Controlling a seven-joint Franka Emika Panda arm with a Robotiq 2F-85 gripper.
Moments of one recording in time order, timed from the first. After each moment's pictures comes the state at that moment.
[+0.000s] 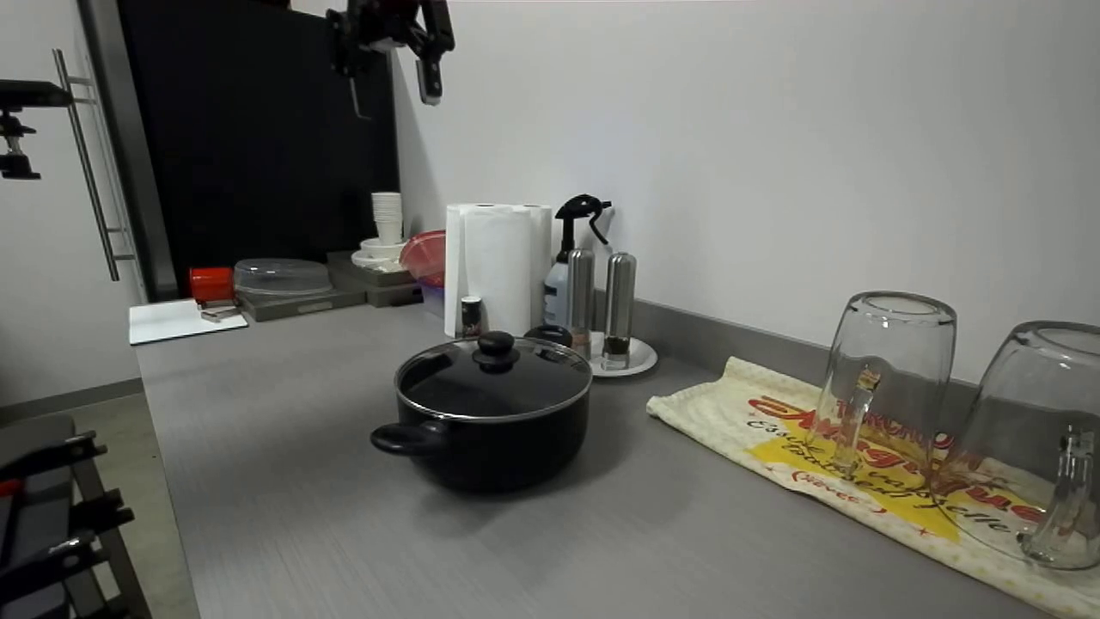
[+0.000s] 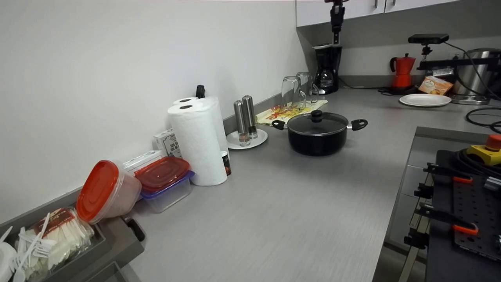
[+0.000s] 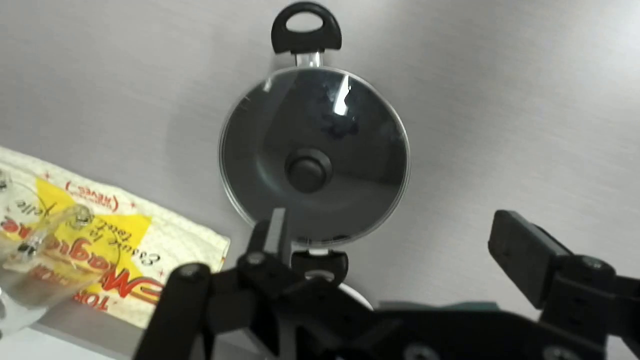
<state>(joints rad) -0.03 -0.16 -0.15 -2.01 -0.18 1.92 -0.43</state>
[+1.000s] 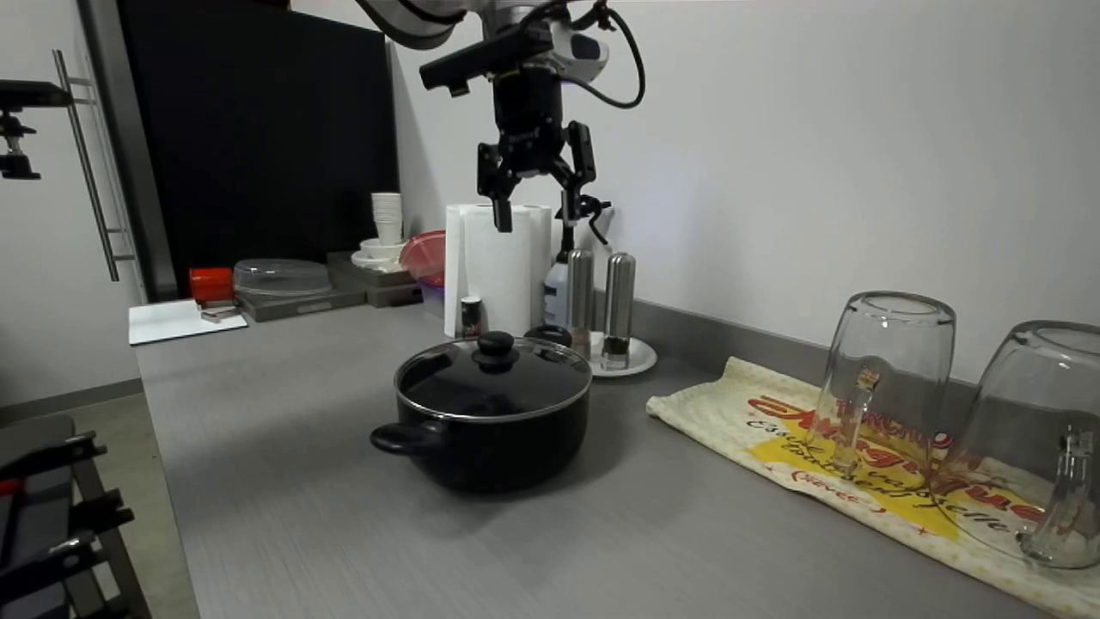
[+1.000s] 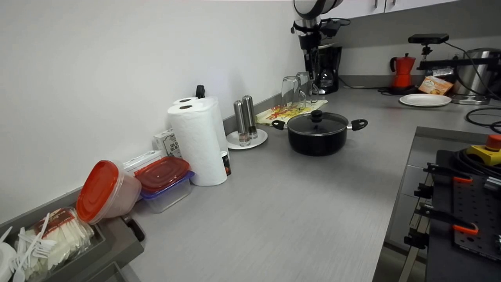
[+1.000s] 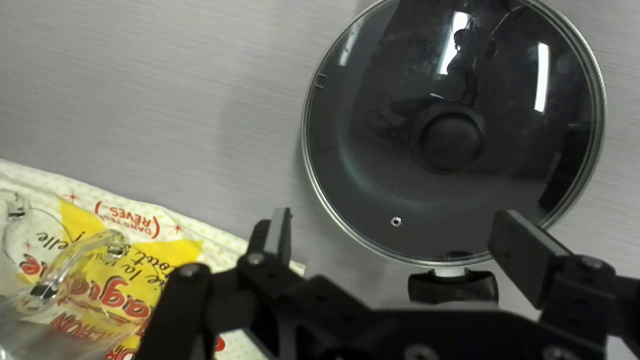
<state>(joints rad) -0.16 0.36 -0.13 -1.65 -0.19 2.01 -0.41</state>
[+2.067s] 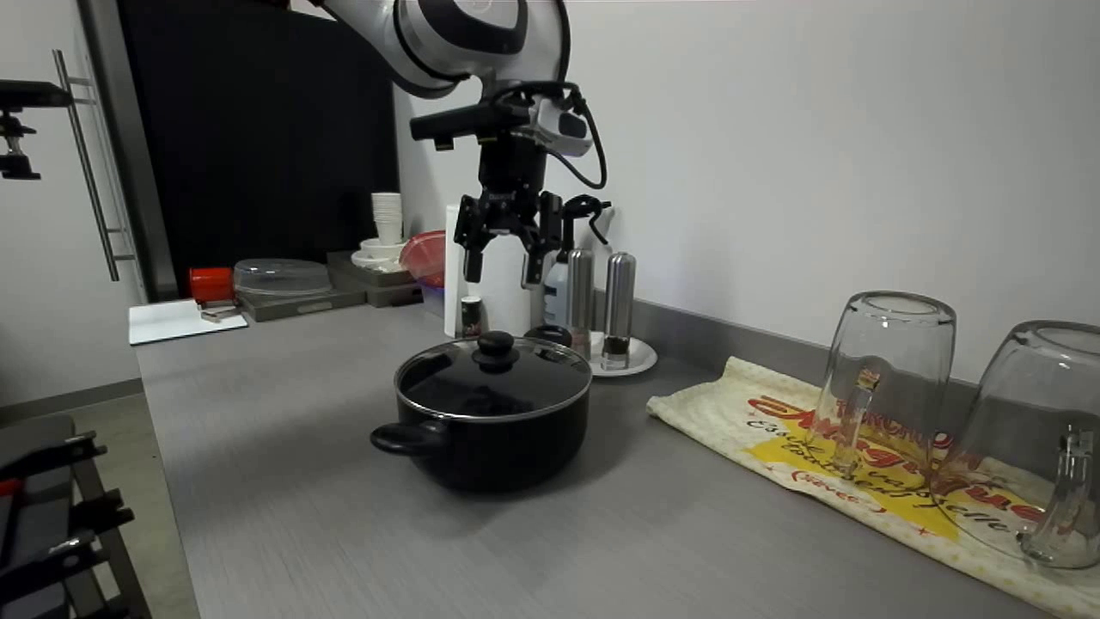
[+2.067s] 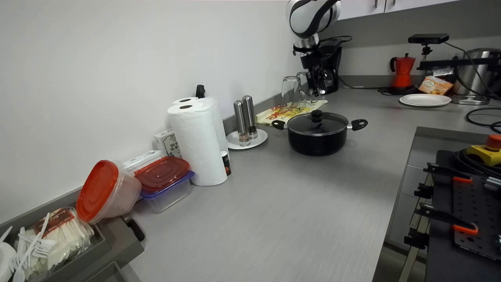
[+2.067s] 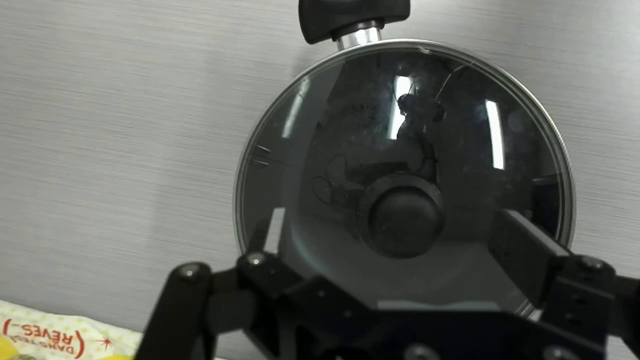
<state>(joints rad) -0.17 0.44 -0.10 -1.65 -0.18 1.90 -0.31</state>
